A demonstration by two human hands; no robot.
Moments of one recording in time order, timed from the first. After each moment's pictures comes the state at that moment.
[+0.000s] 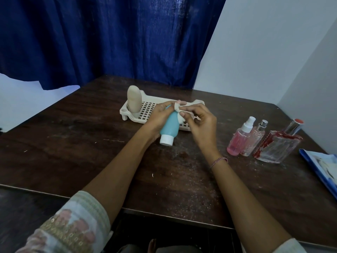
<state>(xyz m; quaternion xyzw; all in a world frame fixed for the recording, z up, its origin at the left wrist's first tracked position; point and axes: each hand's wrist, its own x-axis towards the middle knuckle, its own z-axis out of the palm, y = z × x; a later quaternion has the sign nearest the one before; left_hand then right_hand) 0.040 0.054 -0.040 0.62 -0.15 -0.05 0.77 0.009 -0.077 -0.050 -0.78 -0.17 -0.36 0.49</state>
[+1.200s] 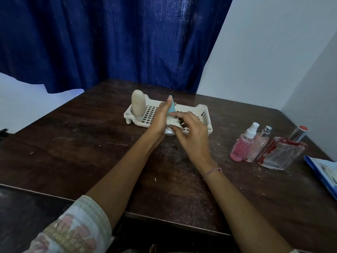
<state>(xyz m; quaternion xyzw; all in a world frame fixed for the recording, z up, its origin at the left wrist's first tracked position) 0.051 0.053 -0.043 0.54 -0.07 -0.06 0.84 -0.010 -0.050 -0.051 -0.83 -0.23 -0.38 0.34</state>
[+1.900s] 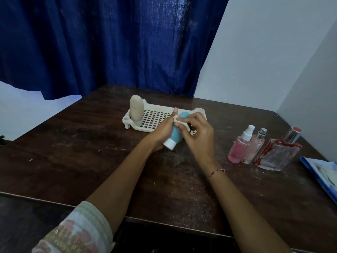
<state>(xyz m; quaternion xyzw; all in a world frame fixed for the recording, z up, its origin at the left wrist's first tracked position) 0.029 0.053 -0.033 0.65 -0.10 -0.16 0.74 -0.006 -0.064 -0.046 -0.81 -0.18 -0.40 0.39</state>
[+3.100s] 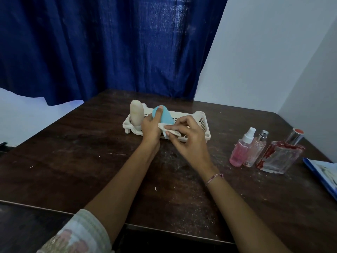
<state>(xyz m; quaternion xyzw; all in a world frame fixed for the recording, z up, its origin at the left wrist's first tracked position) 0.056 0.058 -0.042 0.56 0.07 0.08 0.82 -0.009 -0.051 -0.046 -0.81 -0.25 -0.38 0.37</state>
